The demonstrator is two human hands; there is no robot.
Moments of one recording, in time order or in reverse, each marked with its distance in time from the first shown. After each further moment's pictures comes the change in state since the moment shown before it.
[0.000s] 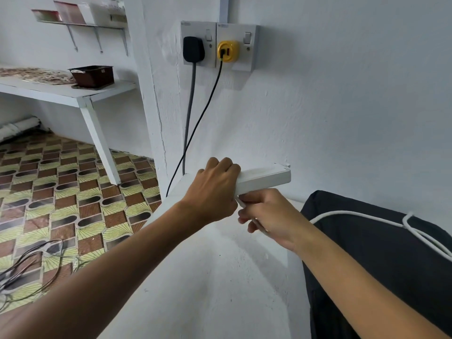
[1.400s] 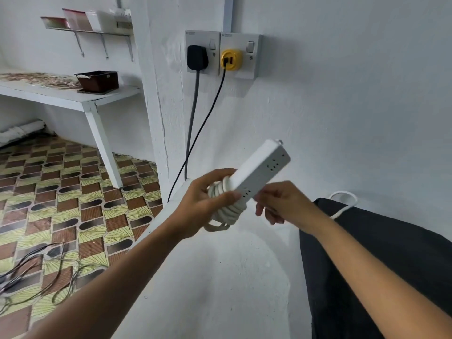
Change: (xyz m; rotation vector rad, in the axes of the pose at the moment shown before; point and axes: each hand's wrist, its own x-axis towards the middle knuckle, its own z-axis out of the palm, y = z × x) left_hand -0.025 -0.011 -0.007 -1.431 0.034 -0.251; right_hand 0.043 0.021 -0.052 -0.151 -0.064 -0.246
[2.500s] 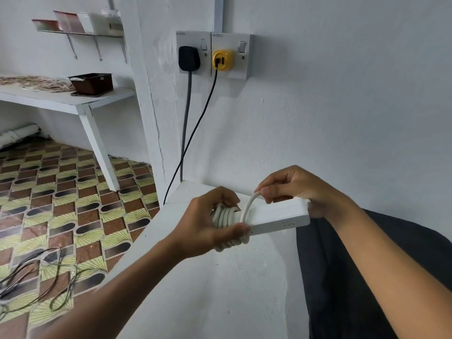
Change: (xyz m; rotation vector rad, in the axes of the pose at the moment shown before) left_hand -0.019 -0.004 0.013 0.419 -0.066 0.164; right_hand -0.012 -0.036 -0.035 0.030 -0.124 -0.005
